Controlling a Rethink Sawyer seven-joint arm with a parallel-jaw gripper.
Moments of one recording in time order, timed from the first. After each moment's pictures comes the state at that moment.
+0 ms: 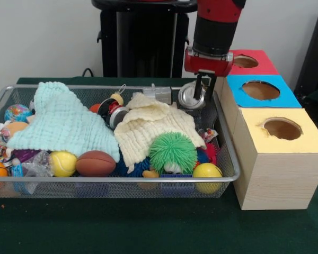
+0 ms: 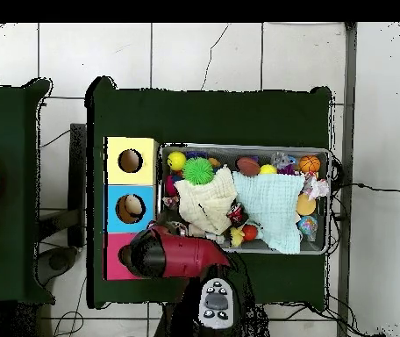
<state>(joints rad) 0.01 -0.66 -0.11 1.95 0.01 0.23 1.82</state>
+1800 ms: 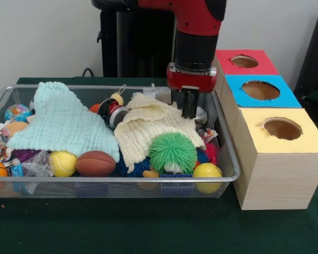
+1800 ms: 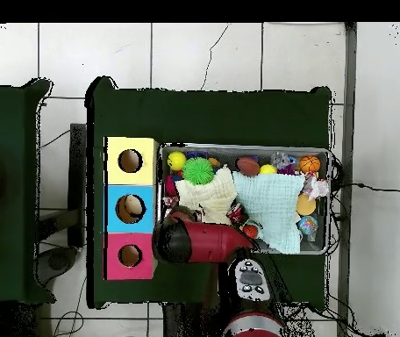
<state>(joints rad) -0.14 -0.57 -0.02 1.88 -0.10 0.11 1.82</state>
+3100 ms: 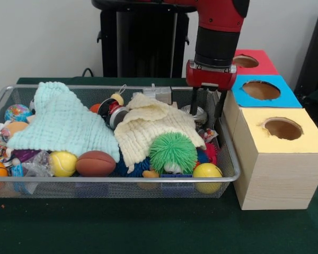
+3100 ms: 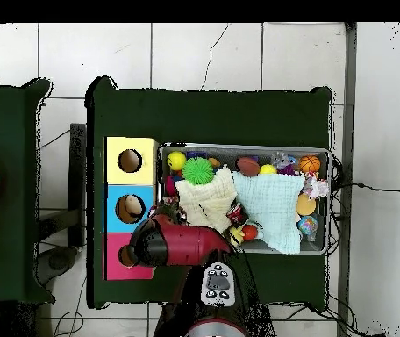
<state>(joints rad) -0.02 -0.57 -0.09 1.88 -0.03 0.08 1.82</state>
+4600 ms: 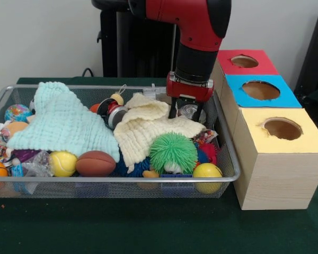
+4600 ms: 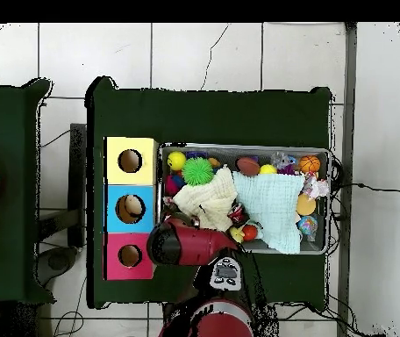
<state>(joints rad) -0.03 -0.45 -0.15 1.85 -0.03 0.07 1.82</state>
